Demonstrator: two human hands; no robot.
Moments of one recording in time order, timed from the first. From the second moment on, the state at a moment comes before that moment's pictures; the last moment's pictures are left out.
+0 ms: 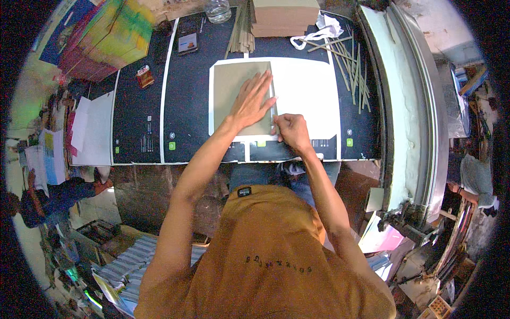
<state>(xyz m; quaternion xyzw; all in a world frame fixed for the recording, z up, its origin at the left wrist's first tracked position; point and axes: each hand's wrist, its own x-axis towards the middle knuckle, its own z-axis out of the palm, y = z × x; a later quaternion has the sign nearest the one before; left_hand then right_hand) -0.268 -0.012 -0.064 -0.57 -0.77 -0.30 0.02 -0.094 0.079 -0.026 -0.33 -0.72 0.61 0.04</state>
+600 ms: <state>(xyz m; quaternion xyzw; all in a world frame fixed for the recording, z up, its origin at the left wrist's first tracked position) -0.263 -0.011 -0.070 -0.55 -0.79 -0.27 0.00 -0.087 0.056 -0.025 -0.39 -0.66 0.64 0.02</state>
